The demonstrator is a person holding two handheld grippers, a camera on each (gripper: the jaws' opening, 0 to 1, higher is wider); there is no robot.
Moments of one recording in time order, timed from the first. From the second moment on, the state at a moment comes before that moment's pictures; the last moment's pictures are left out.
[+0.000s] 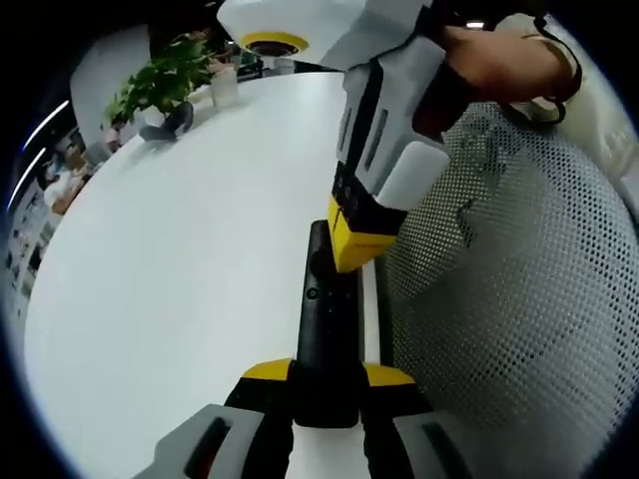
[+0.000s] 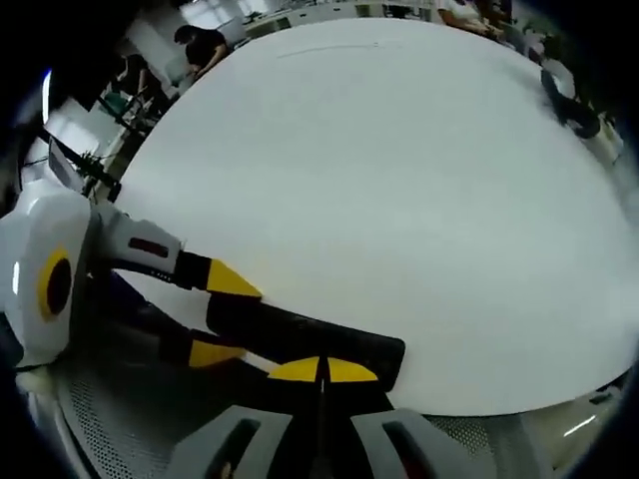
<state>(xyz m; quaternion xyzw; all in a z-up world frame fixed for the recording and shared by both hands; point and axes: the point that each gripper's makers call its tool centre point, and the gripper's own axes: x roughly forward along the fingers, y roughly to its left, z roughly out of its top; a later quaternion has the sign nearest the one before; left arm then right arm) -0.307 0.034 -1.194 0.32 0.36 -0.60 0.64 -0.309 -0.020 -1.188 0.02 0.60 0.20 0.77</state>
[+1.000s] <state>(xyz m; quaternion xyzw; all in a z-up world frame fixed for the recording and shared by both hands) -0.307 0.033 -1.193 0.31 0.35 -0.60 0.64 -0.299 -0.022 -1.188 0.03 0.61 0.20 0.77</state>
